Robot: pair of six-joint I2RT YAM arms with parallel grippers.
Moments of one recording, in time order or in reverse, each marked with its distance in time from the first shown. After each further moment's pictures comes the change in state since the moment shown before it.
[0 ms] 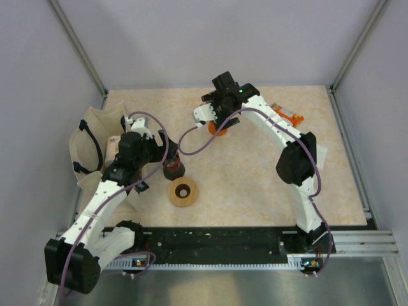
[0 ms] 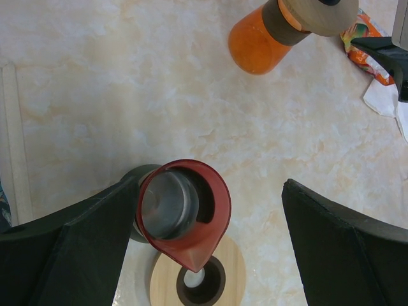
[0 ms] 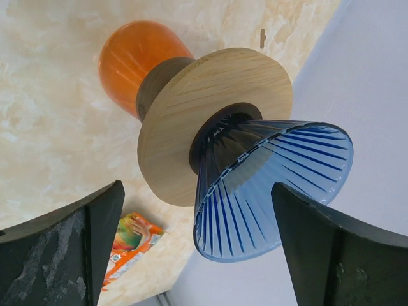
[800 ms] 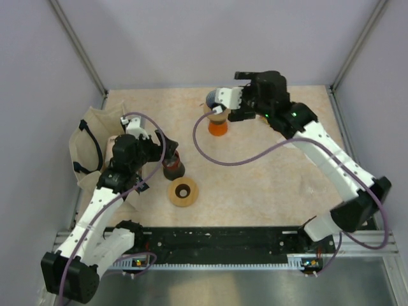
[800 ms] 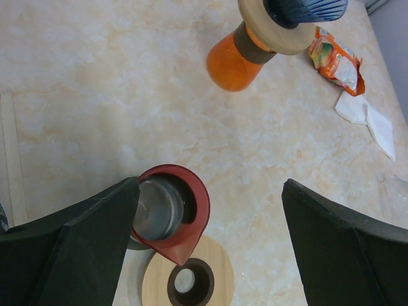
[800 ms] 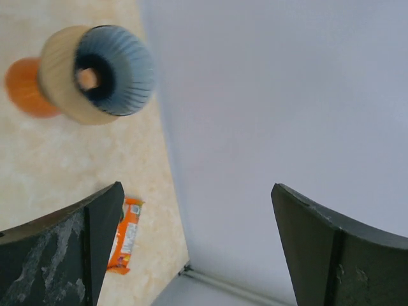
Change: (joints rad) left arm 0.000 -0.080 0.000 0.004 0.023 0.000; right arm 0.003 -0.602 -0.468 0.349 0.010 0.250
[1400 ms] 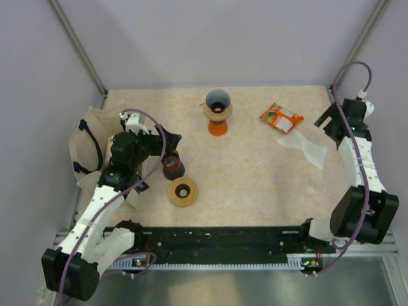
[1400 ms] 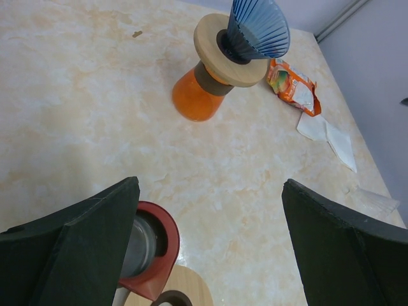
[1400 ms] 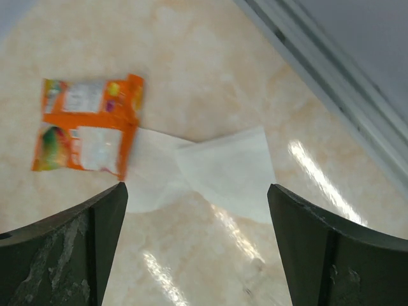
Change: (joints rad) left arm 0.000 0.000 0.000 0.146 0.063 -0.037; right arm -0.791 -0.272 -0.581 0.246 0.200 1.626
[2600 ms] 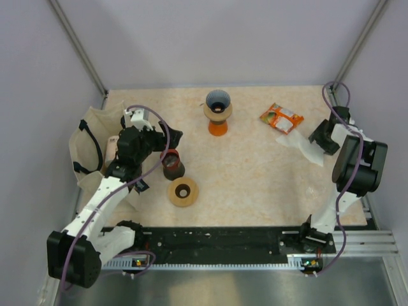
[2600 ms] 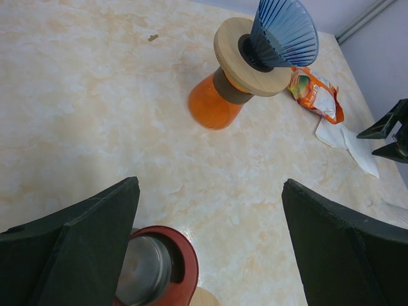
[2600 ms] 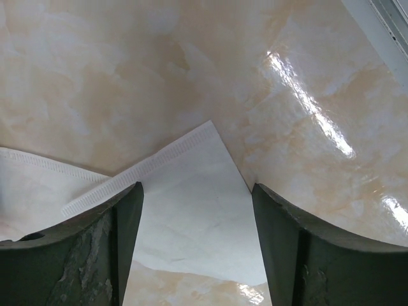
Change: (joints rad) left arm 0.000 0.132 -0.001 0.119 -0.026 0.024; right arm -0.122 0.565 0.051 0.005 -0.064 0.063
